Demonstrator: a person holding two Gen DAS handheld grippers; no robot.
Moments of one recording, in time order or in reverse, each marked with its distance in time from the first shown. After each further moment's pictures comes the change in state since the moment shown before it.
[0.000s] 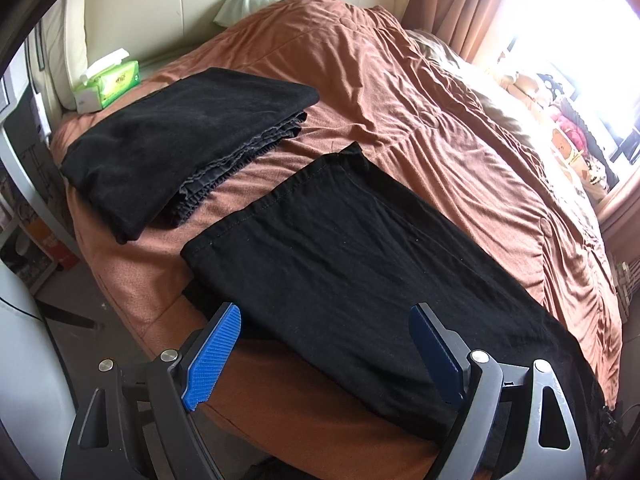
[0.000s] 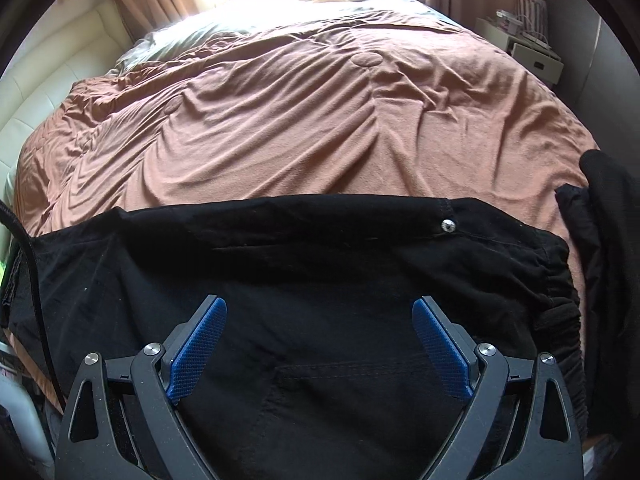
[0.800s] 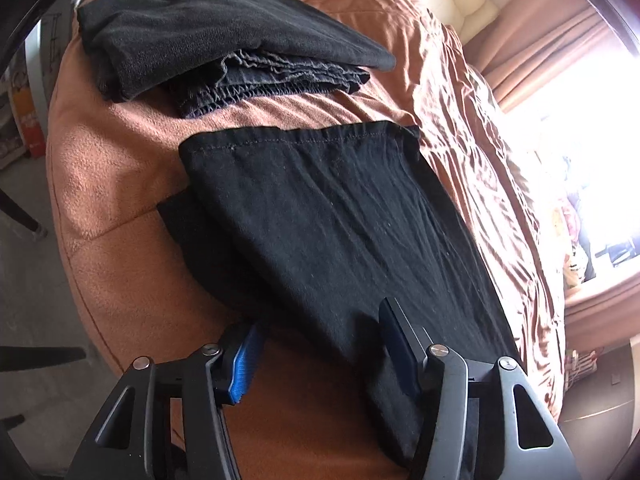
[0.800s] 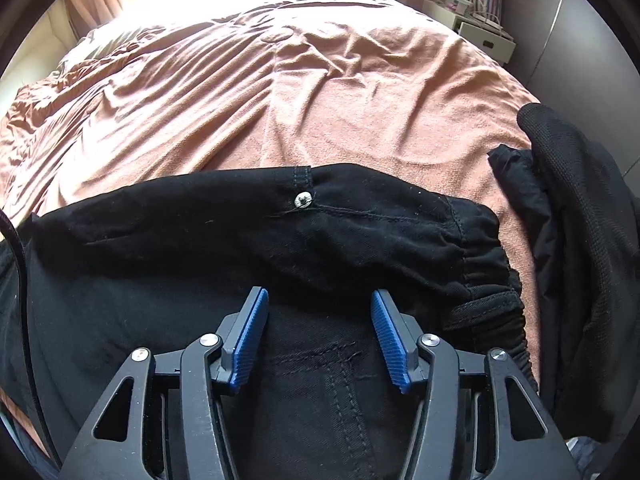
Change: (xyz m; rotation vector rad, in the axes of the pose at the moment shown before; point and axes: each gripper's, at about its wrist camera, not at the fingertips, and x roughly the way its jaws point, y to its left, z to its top) left arm 0.064 0.045 -0.028 -0.341 0.014 -0.129; right arm 0.025 -0.048 0.000 0.060 0.048 -0.165
